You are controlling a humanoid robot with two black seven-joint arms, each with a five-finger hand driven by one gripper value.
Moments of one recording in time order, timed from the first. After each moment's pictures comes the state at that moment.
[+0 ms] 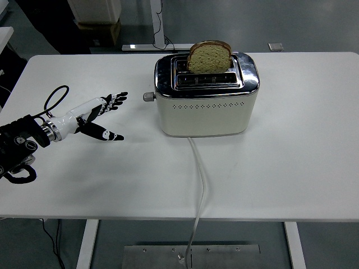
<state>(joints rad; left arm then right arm) -0.76 0.50 -0.47 -0.81 0.90 -0.24 -0.44 0.01 0.00 0.42 0.10 -0.35 0.07 0.09</state>
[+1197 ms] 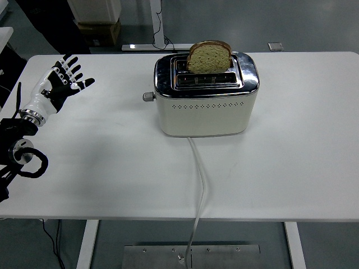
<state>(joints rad) -0.76 0.44 -0.56 -0.66 0.17 -0.18 -0.45 0.01 0.00 0.42 0.10 -0.35 0.07 0.09</state>
